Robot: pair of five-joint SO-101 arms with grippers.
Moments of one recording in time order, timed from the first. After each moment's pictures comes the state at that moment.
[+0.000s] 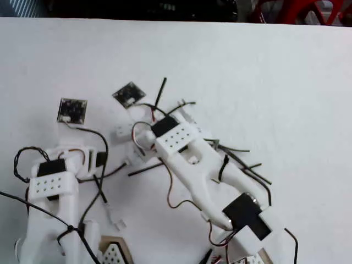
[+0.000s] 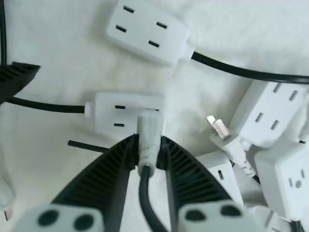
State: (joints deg) left arm -18.9 -42.1 68.4 45.1 -16.3; right arm -41.2 2.0 17.9 60.6 5.1
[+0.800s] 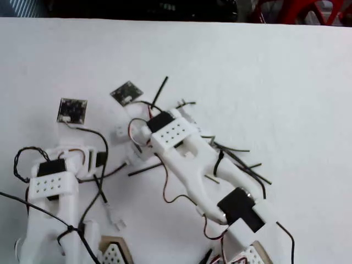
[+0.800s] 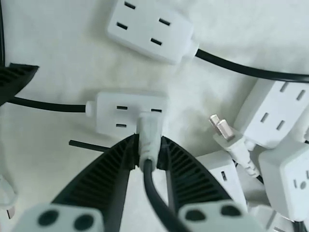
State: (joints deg) left arm -18.9 -42.1 68.4 45.1 -16.3; right arm -41.2 7.0 14.0 63.1 4.9
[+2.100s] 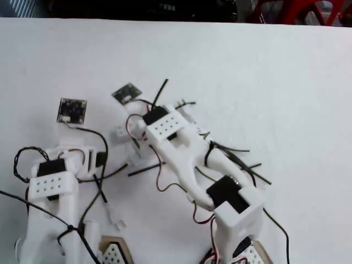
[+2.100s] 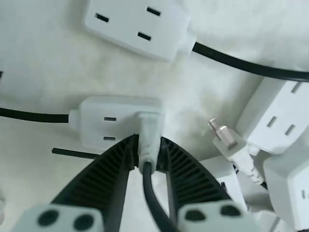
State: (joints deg) left arm -19.0 -42.1 68.4 45.1 -16.3; right arm -40.2 20.2 6.9 66.2 4.9
